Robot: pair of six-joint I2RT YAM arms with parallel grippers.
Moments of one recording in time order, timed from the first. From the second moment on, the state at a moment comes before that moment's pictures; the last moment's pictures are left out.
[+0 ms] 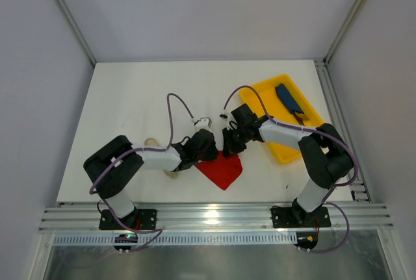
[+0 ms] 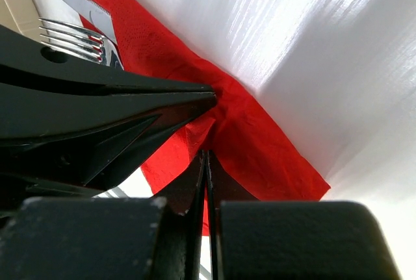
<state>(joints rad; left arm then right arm) -0.91 1.69 0.75 0.23 -0.20 -0.81 0.60 1.69 0.96 -0.37 -0.45 0.33</state>
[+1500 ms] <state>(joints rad) -0.95 1.58 0.64 0.23 -0.13 -0.82 0.61 1.68 0.86 -0.33 -0.47 0.34</state>
